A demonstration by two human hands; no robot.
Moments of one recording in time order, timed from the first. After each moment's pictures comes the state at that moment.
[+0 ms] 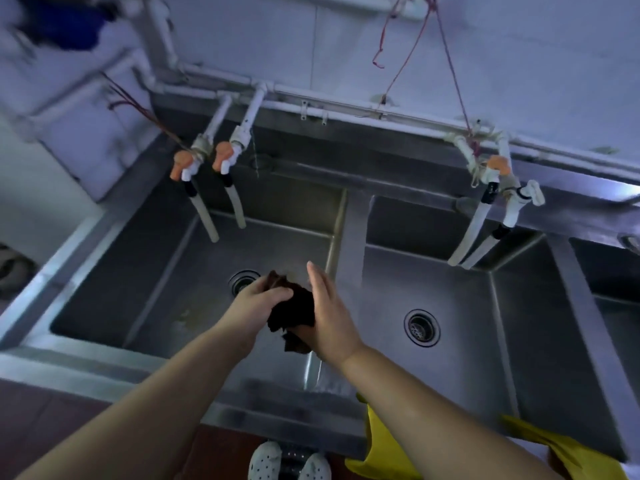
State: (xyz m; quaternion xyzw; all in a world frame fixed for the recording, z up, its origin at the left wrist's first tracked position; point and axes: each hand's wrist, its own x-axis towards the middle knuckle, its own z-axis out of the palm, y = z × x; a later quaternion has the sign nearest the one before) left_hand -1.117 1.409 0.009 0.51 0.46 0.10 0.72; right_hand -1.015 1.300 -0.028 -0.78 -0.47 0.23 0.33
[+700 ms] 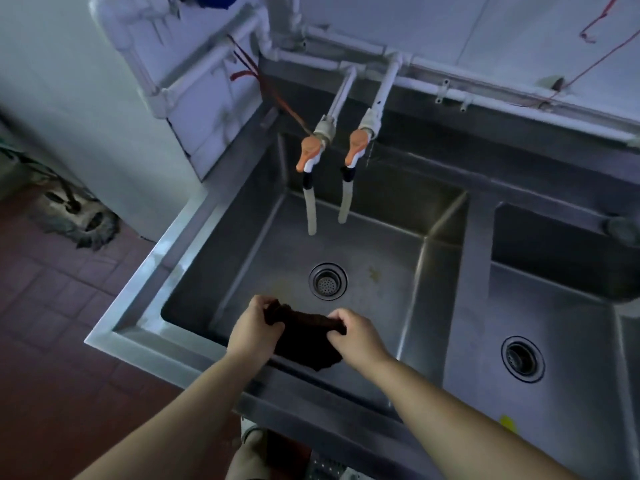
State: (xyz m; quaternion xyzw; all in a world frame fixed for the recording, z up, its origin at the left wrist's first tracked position) left_hand -1.251 1.541 -0.089 0.67 0.59 0.04 0.44; right_hand -1.095 1.437 -0.101 -0.79 -0.35 0.44 0.24
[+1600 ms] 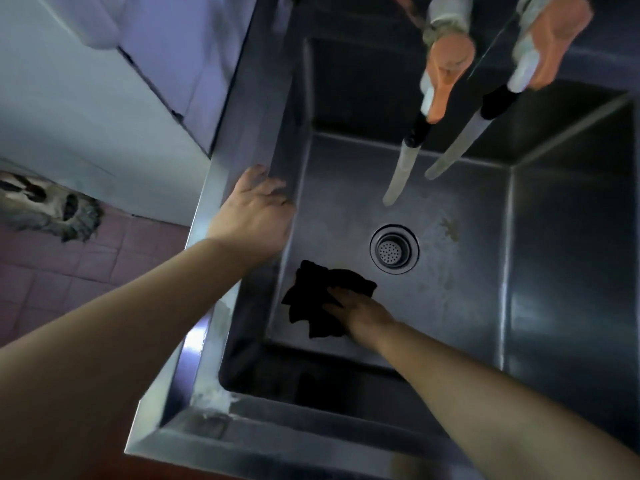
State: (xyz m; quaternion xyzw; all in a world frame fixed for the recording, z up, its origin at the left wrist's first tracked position) left_hand -1.243 1.810 -0.136 0.99 0.15 -0.03 -0.01; right_hand -1.161 1.583 -0.289 -0.70 -0.62 0.36 -0.03
